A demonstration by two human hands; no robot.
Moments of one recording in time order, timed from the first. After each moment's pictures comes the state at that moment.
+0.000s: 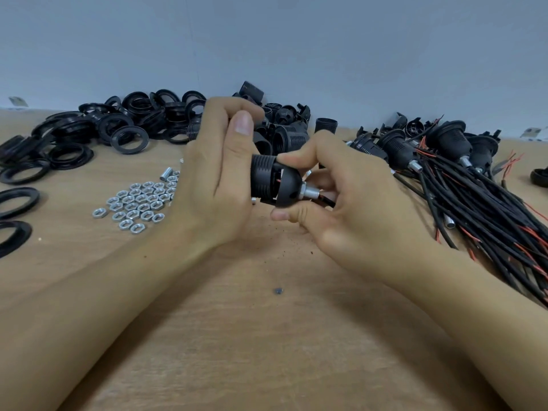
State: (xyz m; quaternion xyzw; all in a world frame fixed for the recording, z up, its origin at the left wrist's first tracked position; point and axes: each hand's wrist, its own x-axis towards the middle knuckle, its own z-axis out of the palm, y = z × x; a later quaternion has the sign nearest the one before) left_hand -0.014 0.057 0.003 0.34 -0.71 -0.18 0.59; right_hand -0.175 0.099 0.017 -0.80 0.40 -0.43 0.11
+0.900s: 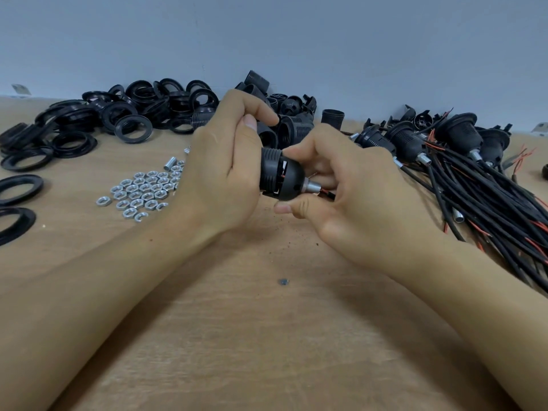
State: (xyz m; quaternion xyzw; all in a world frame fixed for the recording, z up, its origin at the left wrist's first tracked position) left_hand -0.011 0.053 0.004 0.36 -0.72 -0.14 0.58; right_hand -0.172 0.097 0.014 -0.81 0.42 -0.40 0.10
